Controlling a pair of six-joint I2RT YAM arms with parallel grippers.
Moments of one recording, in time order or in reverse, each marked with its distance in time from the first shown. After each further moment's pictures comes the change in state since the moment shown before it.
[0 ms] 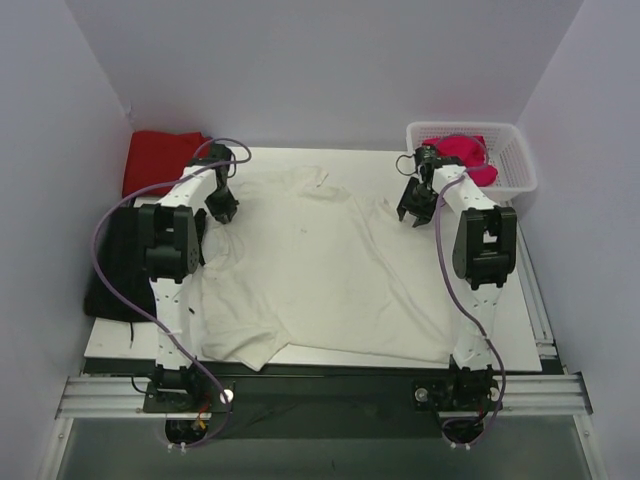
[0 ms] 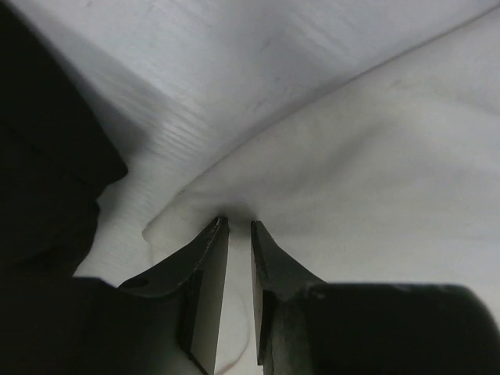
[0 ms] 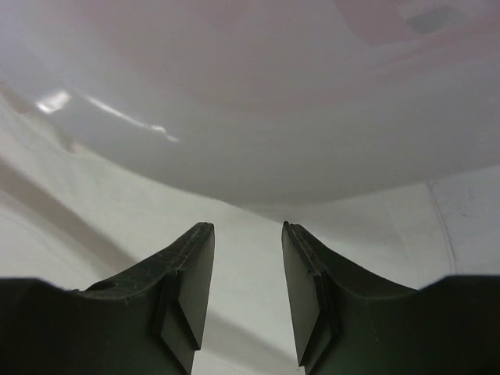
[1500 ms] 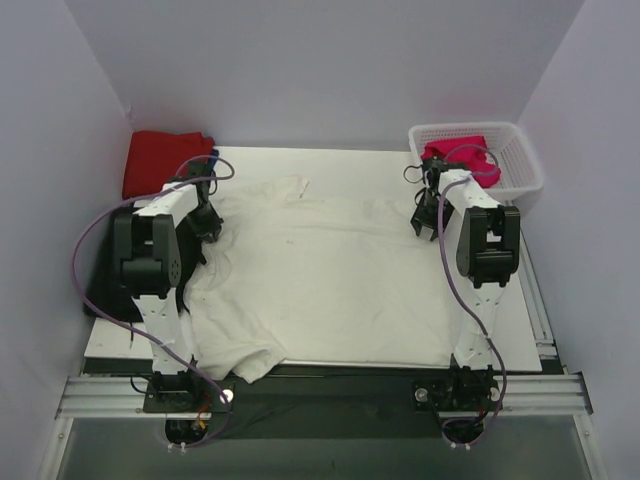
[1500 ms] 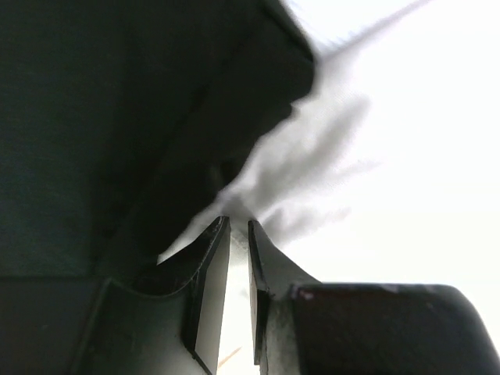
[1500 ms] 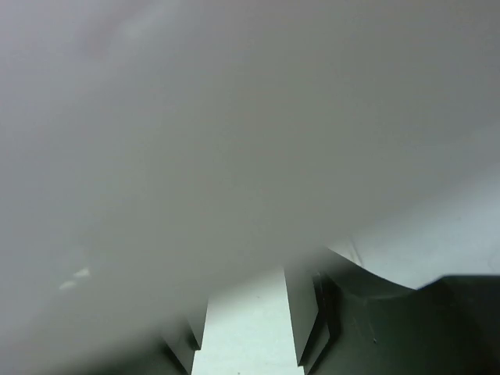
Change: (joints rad) left arm 0.082 -0.228 -0.368 0.105 0.038 0.040; right arm -0.057 0.023 -0.054 -0.077 0.151 0.014
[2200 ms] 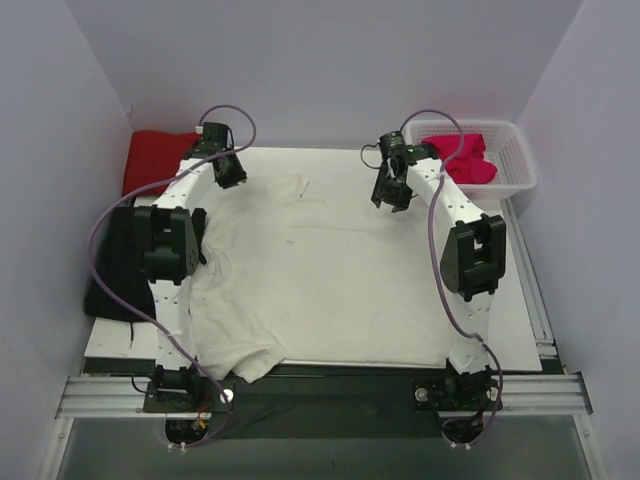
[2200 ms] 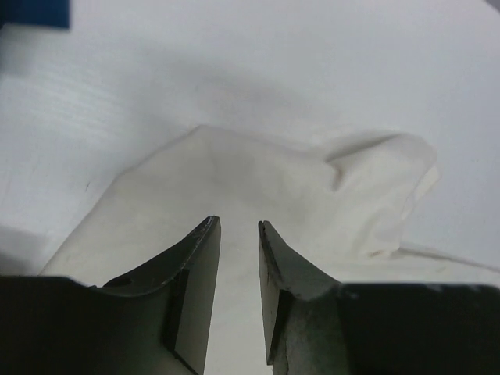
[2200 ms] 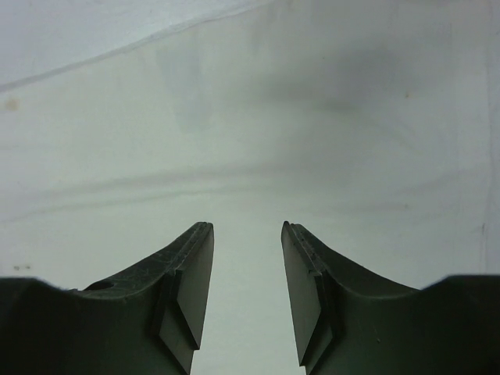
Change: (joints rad) left arm -0.081 0.121 0.358 0.201 0.156 0.072; right arm 0.243 -0.101 0.179 -0.019 0.005 0.034
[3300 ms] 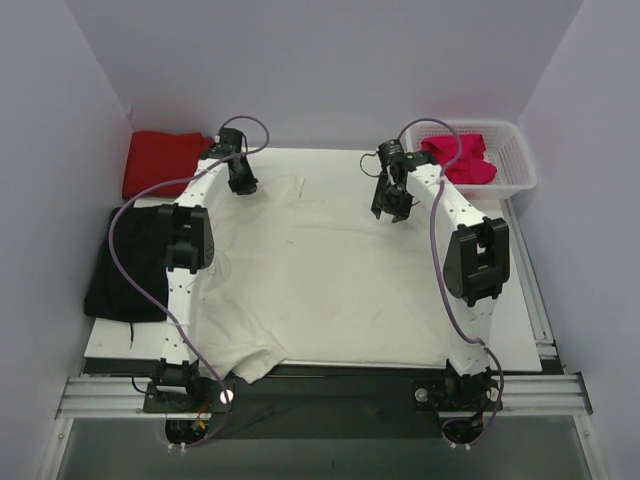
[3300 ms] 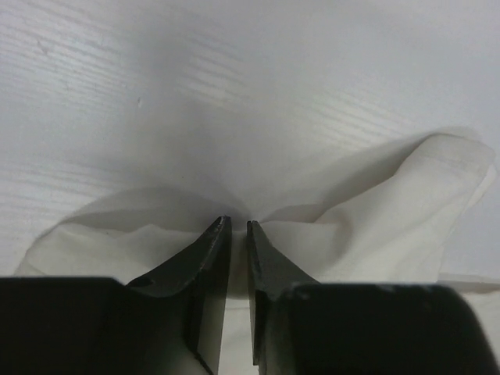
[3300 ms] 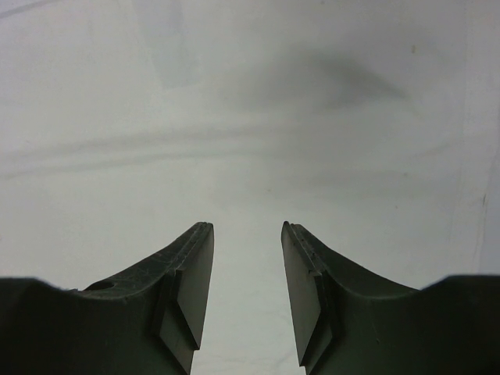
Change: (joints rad) left arm -0.027 0.379 0.432 -0.162 0.058 0.016; right arm 0.032 -0.056 -0.102 -0.007 -0.027 -0.018
